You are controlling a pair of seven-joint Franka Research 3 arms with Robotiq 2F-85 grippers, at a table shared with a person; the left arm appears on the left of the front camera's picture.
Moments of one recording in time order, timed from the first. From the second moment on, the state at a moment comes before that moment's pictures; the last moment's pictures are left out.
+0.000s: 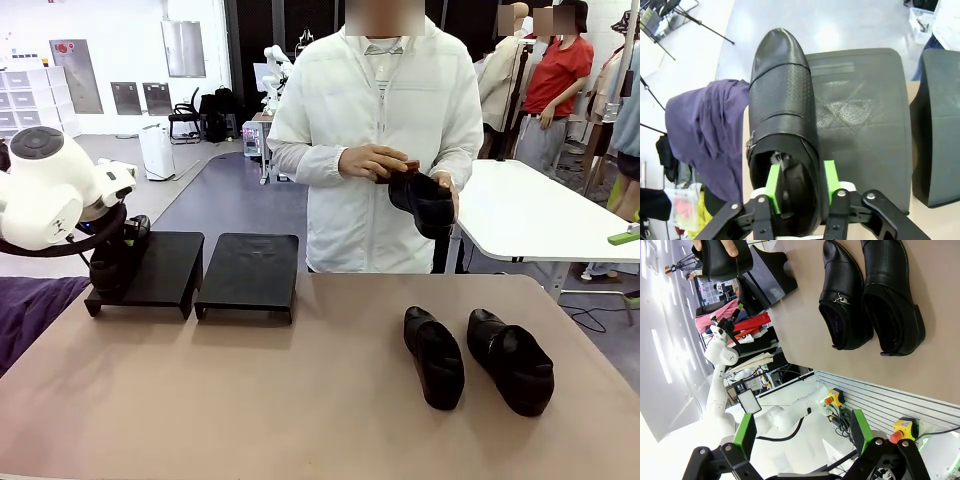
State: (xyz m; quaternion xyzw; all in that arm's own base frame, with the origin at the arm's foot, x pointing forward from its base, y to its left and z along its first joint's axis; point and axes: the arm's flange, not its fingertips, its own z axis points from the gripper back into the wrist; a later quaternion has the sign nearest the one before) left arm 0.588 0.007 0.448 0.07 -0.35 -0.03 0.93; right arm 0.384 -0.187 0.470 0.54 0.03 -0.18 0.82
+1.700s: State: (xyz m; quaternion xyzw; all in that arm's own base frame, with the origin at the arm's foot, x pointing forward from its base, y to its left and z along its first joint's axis) left arm 0.301 0.025 0.521 -0.28 -0.12 -0.26 0.92; right arm 0.384 -0.187 0.470 0.54 0.03 -0.18 0.82
